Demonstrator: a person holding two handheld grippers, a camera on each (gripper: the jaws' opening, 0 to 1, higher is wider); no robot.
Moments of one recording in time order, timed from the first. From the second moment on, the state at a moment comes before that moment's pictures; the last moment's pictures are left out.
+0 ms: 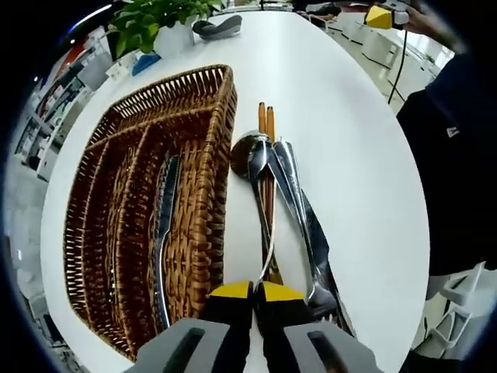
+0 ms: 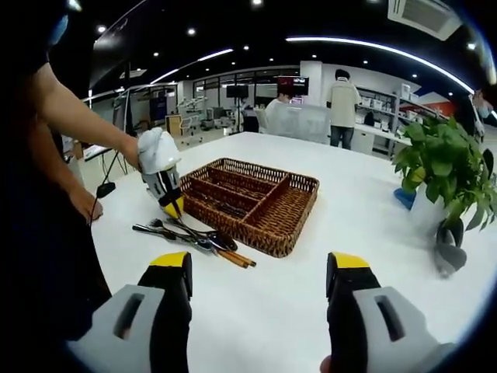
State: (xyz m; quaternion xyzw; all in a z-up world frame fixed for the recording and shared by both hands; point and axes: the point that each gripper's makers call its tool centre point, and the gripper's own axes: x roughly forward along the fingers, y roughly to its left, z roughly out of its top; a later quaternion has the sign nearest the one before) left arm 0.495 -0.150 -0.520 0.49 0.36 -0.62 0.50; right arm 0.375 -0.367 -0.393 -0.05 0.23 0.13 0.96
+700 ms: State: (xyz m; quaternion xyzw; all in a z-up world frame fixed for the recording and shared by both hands) left arm 0.482 -0.154 -0.478 0.51 0.33 -0.62 0.50; right arm 0.380 -0.351 -0.385 -0.06 0.22 0.16 0.96
